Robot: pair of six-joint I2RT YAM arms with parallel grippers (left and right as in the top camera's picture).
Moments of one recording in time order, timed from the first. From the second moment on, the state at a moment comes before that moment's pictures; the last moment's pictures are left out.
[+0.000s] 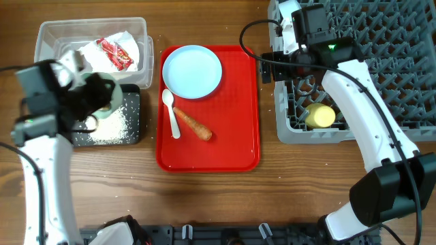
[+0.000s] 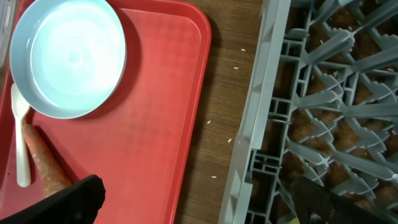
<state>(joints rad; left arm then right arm) 0.34 1.30 1.11 -0.69 0.56 -0.30 0.25 1.74 1.58 -0.94 -0.10 0.09</state>
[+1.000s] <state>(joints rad) 0.87 1.83 1.11 -0.70 1.54 -0.18 0.25 1.74 1.58 -0.94 -0.10 0.09</state>
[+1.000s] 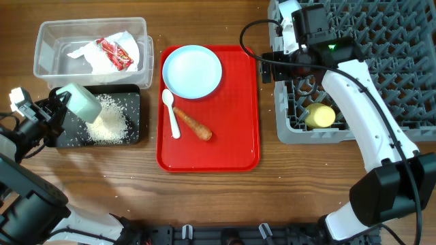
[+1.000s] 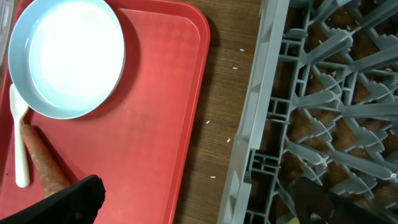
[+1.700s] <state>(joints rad) 0.74 1.69 1.11 -0.51 1.46 -0.34 0.25 1.74 1.58 -0.94 -0.10 0.09</state>
